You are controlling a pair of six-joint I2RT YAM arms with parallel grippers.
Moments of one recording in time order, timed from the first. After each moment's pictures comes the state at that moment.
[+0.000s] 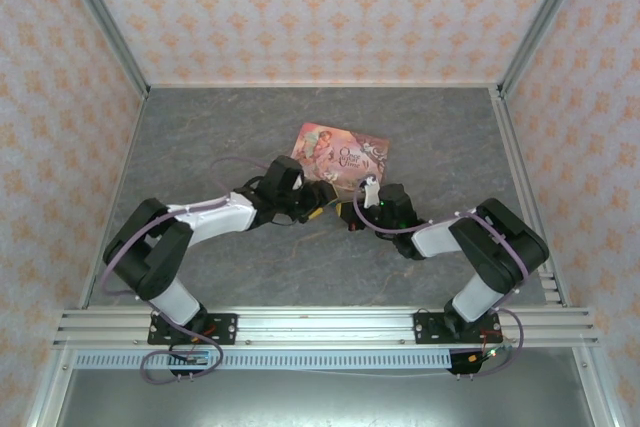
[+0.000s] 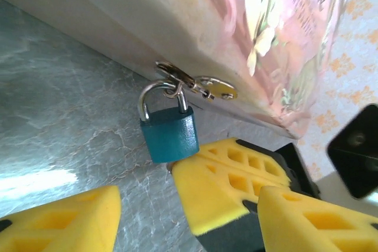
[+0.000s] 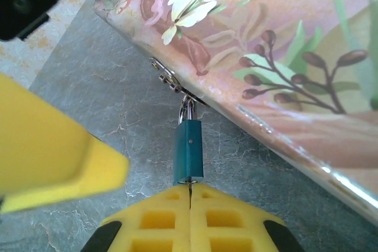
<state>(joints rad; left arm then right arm) -0.58 1.59 0.82 0.03 0.37 -1.17 0.59 1.62 0.44 0.72 -0.35 0.53</state>
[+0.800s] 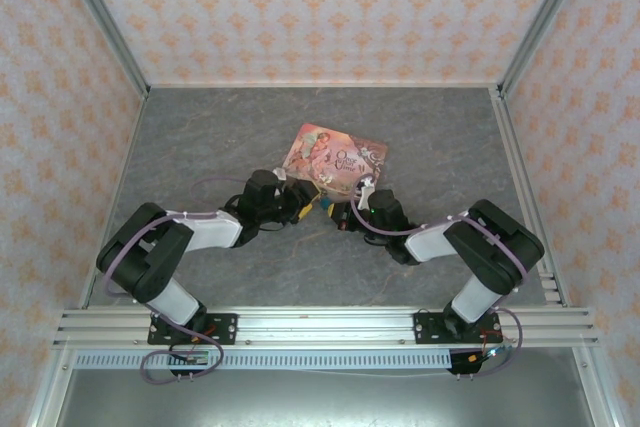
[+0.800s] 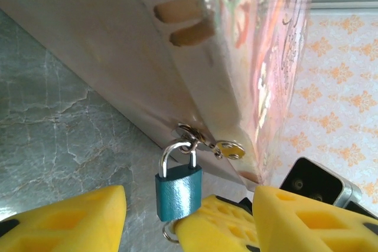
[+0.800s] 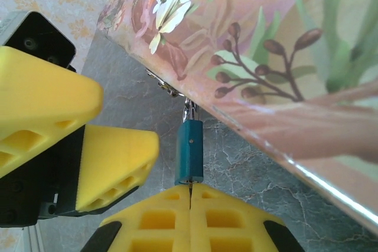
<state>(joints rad) -0.52 1.58 0.58 0.47 0.34 -1.35 0.69 1.63 0.44 0.76 -0.24 0.84</state>
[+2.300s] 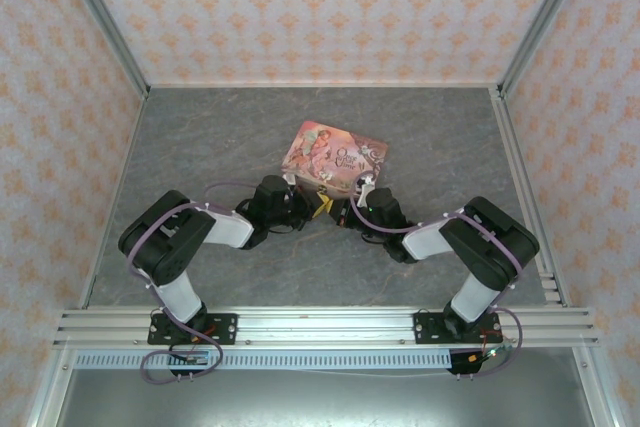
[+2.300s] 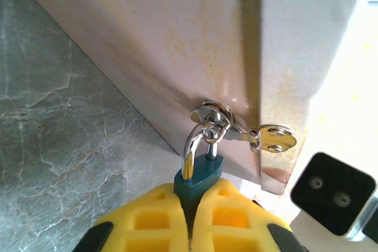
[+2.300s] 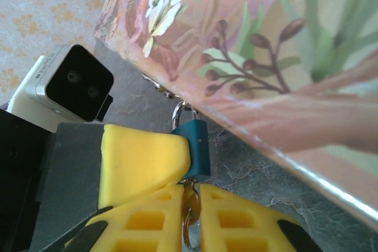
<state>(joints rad) -0.56 1.71 0.59 0.63 0.34 -1.41 0.70 1.66 0.46 0.78 -0.22 0.90</state>
